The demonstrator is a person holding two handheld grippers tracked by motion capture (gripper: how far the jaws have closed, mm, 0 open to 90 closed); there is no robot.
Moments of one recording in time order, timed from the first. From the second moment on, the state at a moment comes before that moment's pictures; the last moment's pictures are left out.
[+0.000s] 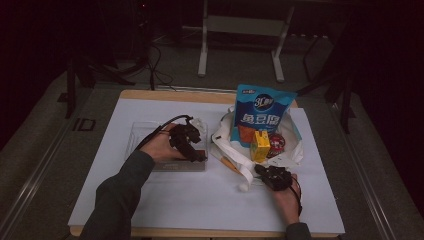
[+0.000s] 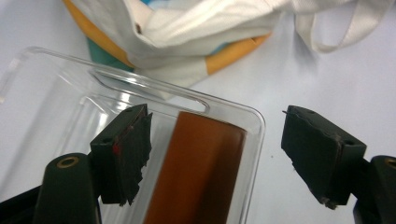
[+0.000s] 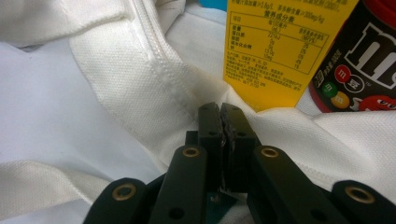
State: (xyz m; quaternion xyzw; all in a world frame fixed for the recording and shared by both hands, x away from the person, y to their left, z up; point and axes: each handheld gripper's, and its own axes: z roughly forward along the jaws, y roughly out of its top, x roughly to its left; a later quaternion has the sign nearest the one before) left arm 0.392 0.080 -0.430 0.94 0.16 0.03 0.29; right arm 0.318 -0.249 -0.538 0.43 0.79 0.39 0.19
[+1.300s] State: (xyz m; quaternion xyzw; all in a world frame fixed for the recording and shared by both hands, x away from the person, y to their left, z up) left arm 0.387 0.050 -0.406 0.91 0.17 0.10 0.37; right arm 0.317 -0.249 -0.538 0.43 0.79 0.39 0.19
